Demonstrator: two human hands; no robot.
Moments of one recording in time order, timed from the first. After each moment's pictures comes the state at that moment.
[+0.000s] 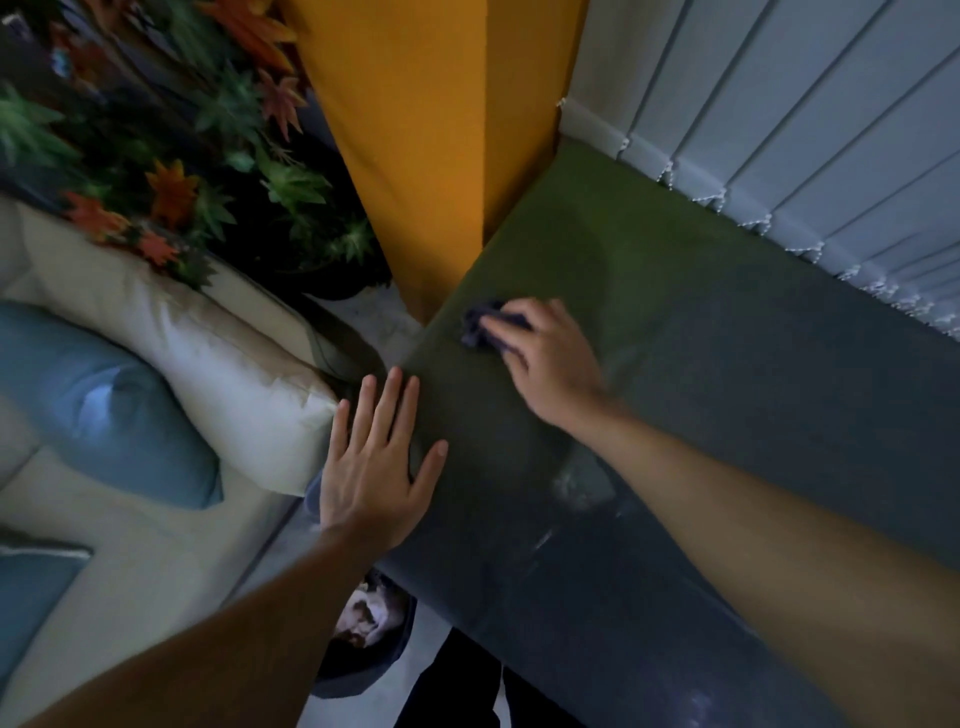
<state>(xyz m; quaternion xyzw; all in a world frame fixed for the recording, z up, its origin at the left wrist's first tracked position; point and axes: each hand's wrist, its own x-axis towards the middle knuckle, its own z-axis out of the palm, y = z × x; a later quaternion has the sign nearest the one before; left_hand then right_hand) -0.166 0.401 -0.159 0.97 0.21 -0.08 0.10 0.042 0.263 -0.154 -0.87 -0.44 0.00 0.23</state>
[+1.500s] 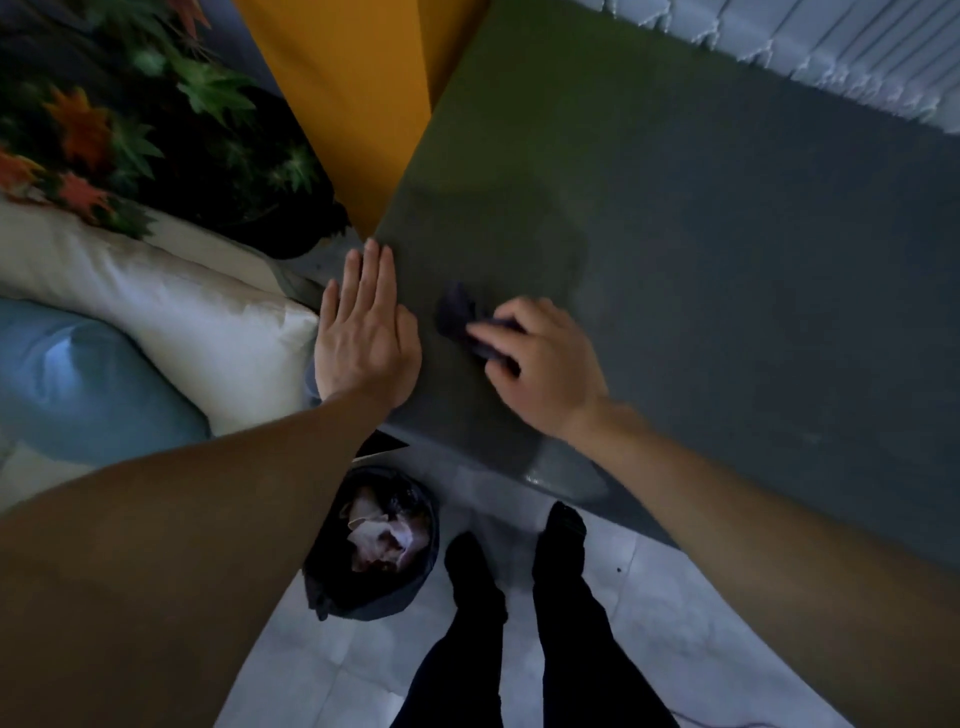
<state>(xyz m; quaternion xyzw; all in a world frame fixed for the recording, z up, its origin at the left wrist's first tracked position) -0.172 0.404 -0.165 0.97 0.17 -0.01 0.14 -0.128 0.204 -0.152 -0.90 -0.35 0.00 0.25</state>
